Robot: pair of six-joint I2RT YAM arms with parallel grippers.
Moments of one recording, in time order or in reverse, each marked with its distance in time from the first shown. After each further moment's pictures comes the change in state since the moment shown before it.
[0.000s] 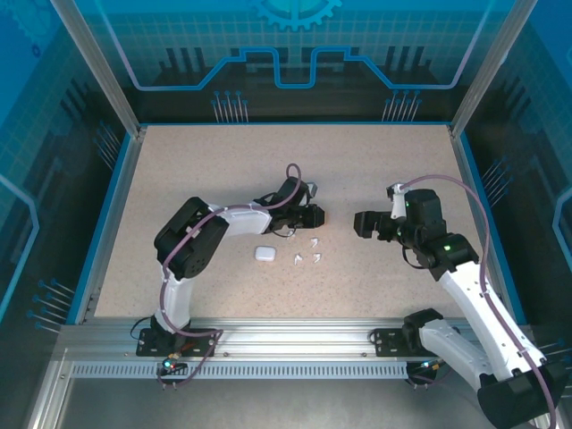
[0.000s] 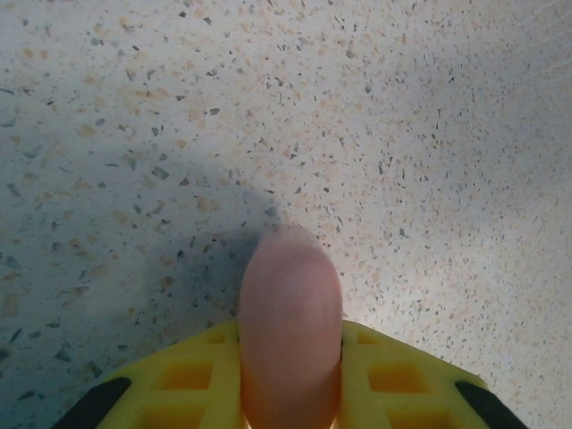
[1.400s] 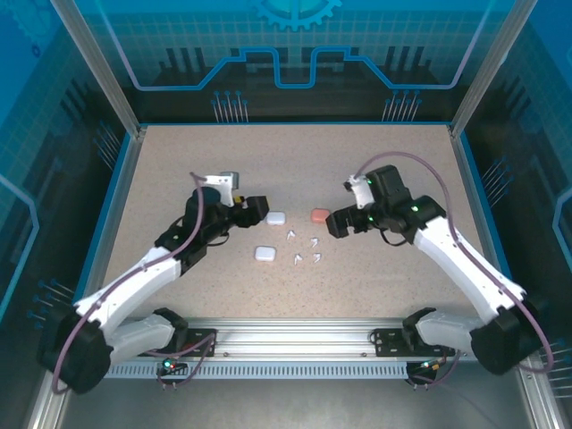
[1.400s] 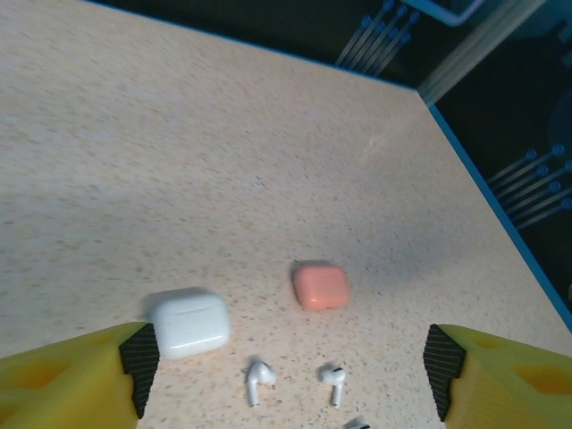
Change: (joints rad) left arm 0.207 -0.993 -0.546 -0.050 -0.188 0.136; right arm 0.182 0.377 0.282 -0.146 -0.042 -0.216
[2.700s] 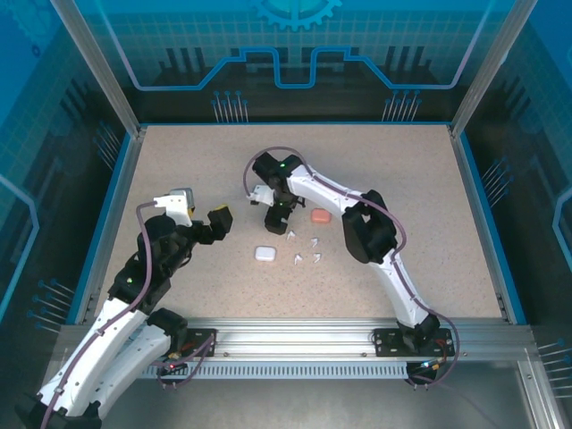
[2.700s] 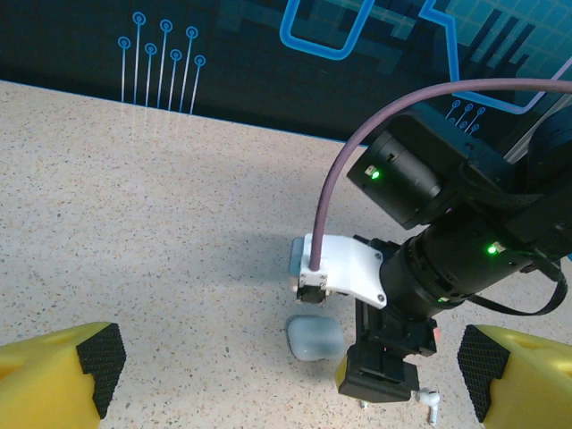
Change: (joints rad) left arm 0.078 -0.452 -0.059 -0.291 -0.178 0.130; right arm 0.279 1.158 1.029 -0.350 0.196 -0.583
